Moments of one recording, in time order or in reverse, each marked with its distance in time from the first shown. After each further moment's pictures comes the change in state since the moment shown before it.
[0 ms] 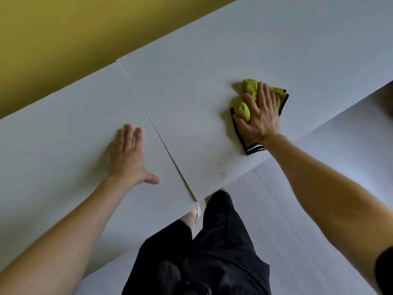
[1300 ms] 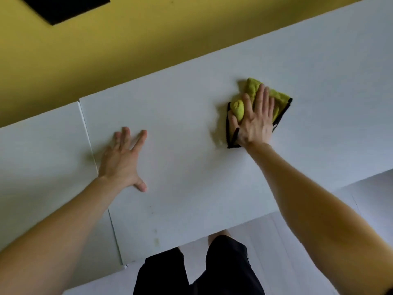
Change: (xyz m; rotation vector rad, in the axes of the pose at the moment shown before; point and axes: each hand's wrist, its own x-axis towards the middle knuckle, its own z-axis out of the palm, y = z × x) left_hand 0.114 0.149 -0.095 0.088 -0.069 -0.090; right_hand 0.199 0.110 -0.026 0.016 0.036 -0.093
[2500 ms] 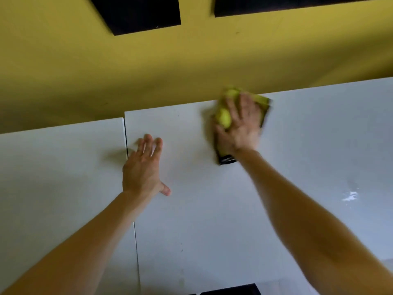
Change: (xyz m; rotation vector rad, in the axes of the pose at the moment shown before) left_hand 0.033 -0.055 -0.035 -0.272 0.045 -0.118; right_hand 0.105 -0.161 0.043 0.003 -0.034 -0.199
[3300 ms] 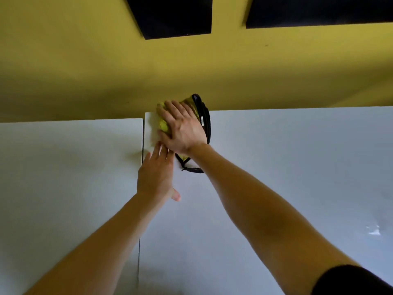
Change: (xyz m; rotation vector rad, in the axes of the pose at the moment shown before) left_hand 0.001 0.010 -0.002 -0.094 -0.017 -0.064; right_hand 0.037 -0.172 0.020 0.174 -0.165 -0.611
